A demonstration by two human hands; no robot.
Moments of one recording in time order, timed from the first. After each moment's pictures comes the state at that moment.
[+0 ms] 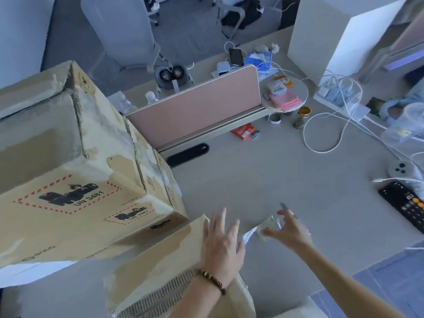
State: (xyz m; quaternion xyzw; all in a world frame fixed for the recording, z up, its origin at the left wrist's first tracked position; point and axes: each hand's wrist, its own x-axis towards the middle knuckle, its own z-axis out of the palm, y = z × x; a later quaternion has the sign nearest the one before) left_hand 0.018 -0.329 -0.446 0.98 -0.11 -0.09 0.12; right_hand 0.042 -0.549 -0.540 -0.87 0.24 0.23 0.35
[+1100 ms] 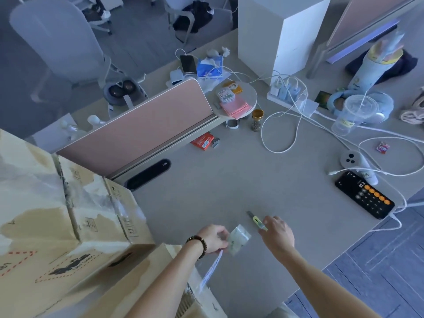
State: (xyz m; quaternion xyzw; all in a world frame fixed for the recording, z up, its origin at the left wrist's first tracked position) left_hand 0.119 -0.394 -0.525 0.81 -0.05 -0.51 0.28; right_hand 0.046 -0.608 -0.571 -0.90 0.29 0.22 0.25
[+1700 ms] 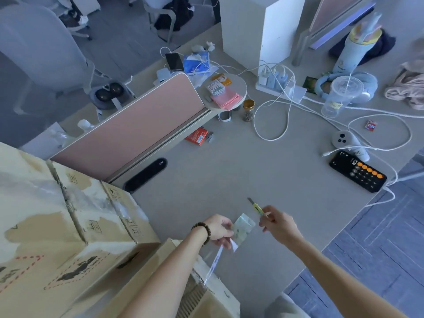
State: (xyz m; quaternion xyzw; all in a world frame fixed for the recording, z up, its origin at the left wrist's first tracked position) left_hand 0.130 -0.394 -0.536 0.74 -0.04 -0.60 0.30; right_hand 0.024 -0.599 -0.526 -0.79 0.29 0.18 0.50
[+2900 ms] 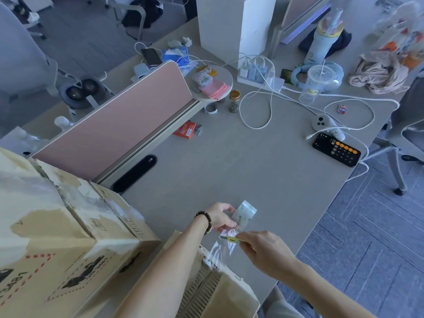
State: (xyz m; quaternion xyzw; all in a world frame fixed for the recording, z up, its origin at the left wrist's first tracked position) left_hand 0.135 -0.377 -0.551 0.71 -0.07 -0.60 0.35; right_hand -0.038 -0.484 -0.472 -0.94 0.10 0.16 0.30
